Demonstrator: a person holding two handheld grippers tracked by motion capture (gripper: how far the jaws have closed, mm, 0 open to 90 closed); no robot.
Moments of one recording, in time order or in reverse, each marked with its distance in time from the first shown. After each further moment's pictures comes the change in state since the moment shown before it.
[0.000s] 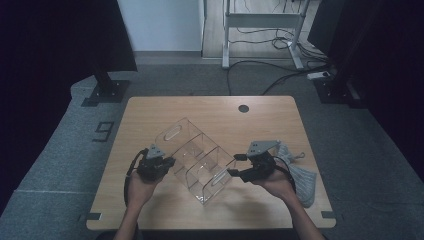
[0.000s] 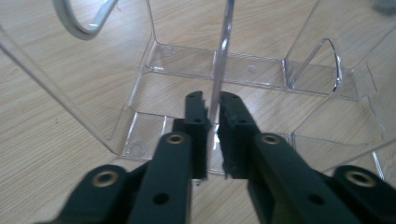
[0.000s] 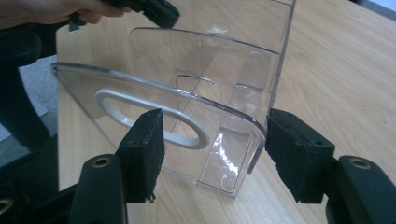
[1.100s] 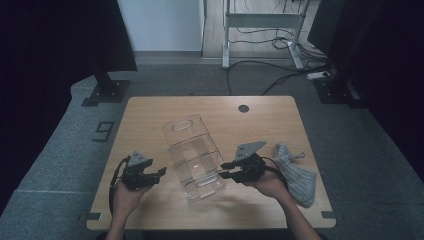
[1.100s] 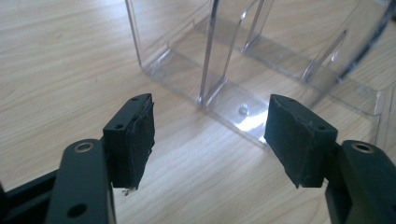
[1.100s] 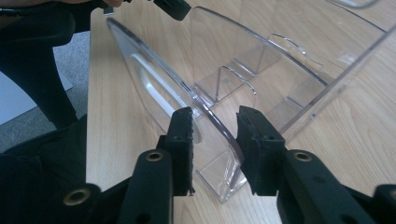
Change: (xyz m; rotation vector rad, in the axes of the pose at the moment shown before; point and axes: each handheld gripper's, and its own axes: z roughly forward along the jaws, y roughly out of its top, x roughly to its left) left arm 0.020 -0.037 -0.031 -0.040 0.047 -0.090; right arm 0.018 0.017 0.020 0.062 0.109 -0.093
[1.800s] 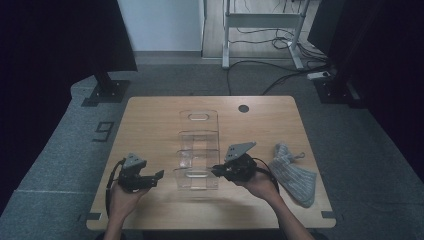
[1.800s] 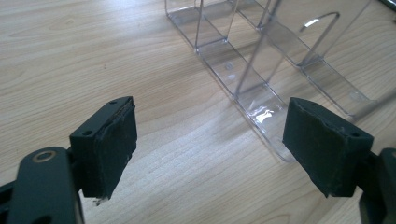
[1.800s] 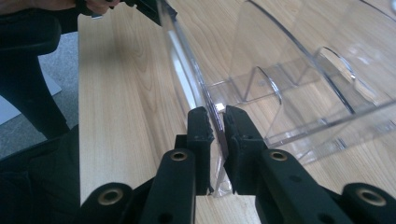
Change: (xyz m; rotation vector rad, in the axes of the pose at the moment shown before) left arm 0.004 -0.007 -0.004 -0.005 -0.005 -0.041; right arm 0.010 0.014 0.017 0.018 -0.043 0.022
